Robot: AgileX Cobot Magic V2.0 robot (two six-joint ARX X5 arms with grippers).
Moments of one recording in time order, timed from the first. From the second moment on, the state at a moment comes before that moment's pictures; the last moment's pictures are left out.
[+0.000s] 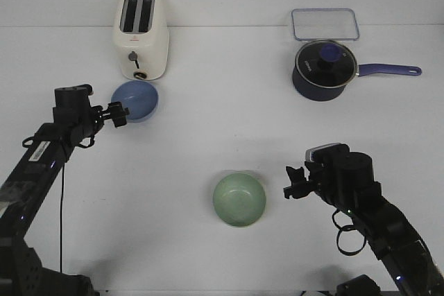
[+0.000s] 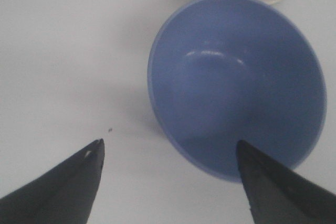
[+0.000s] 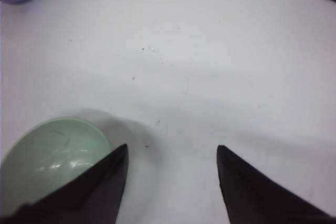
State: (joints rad) left arm 0.01 1.59 1.24 -0.30 0.06 -0.22; right arm 0.33 0.90 0.84 -0.62 -0.18 0.19
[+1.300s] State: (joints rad) left arm -0.01 1.62 1.40 -0.53 0.26 -0.10; right arm 0.33 0.90 0.84 -0.62 -0.18 0.19
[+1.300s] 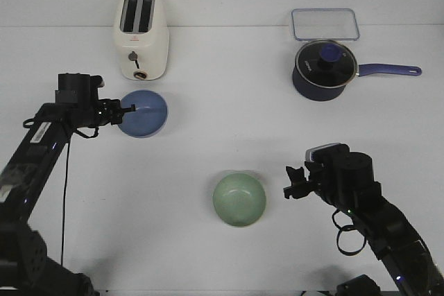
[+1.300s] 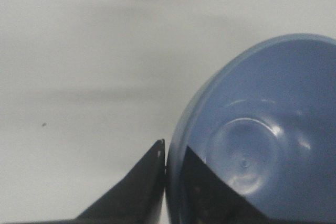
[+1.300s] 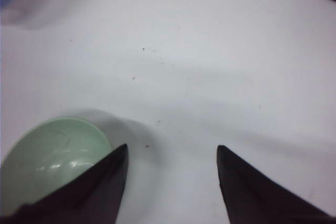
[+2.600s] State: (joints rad) left arm -0.75 1.70 1.36 -0.55 0.30 -0.01; right arm 0.33 0.90 0.84 -0.62 -0.18 0.19
